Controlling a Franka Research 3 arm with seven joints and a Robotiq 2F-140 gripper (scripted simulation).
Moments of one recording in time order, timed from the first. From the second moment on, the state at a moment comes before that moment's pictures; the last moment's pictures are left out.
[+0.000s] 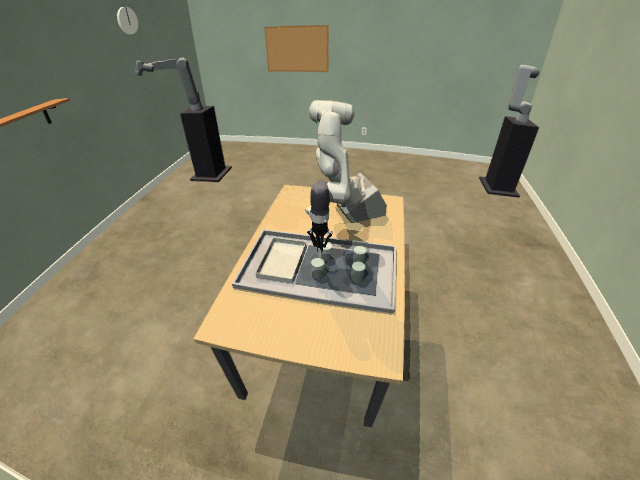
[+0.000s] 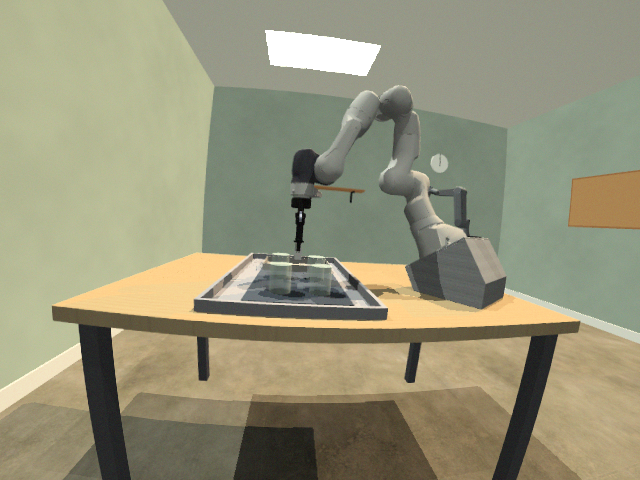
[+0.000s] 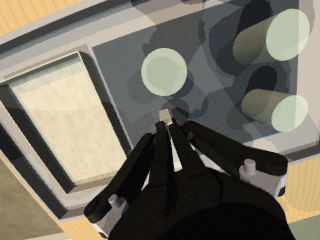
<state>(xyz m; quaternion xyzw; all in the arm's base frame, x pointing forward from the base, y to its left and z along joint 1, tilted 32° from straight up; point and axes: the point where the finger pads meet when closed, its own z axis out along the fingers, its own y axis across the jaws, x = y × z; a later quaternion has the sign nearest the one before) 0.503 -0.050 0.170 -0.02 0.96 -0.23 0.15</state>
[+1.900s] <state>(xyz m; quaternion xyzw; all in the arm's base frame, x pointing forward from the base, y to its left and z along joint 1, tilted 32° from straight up) 0.511 -0.049 0.173 -0.02 0.96 -0.23 0.15</state>
